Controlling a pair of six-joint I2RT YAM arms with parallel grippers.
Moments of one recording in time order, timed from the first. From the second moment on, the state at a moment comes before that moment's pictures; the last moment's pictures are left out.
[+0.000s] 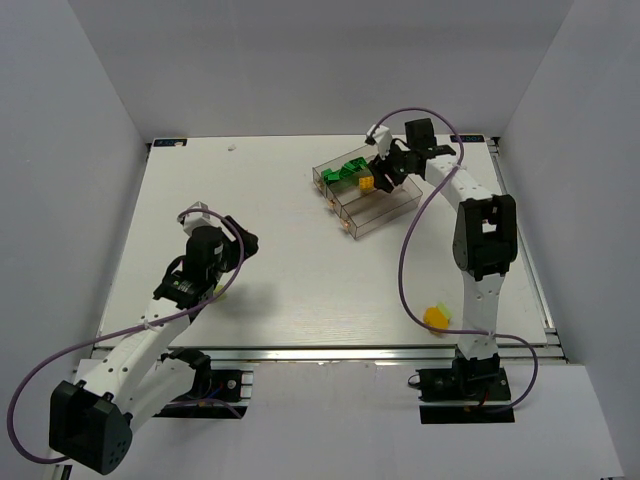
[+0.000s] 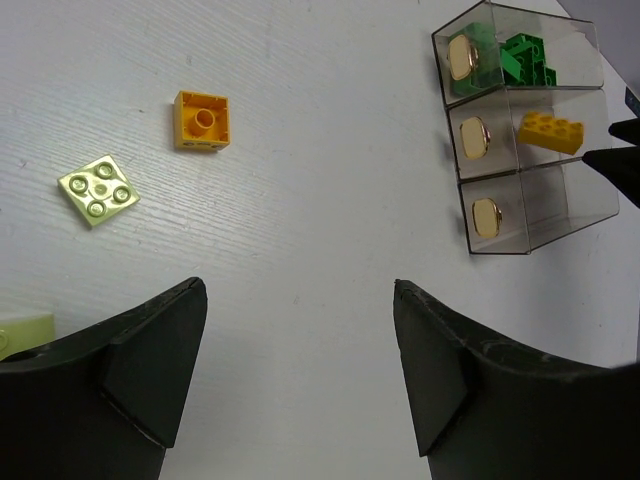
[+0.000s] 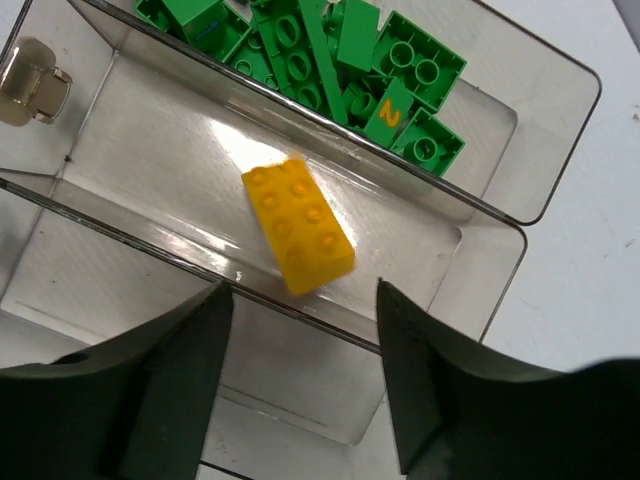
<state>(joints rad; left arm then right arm) -0.38 0.89 0.59 -0.22 -0.25 -0.78 0.23 2.16 1.81 -0.48 -0.46 -0.66</state>
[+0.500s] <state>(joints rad) -0.38 1.03 0.67 -0.27 -0.26 -0.72 0.23 1.81 1.42 -0.26 -0.55 -0.68</state>
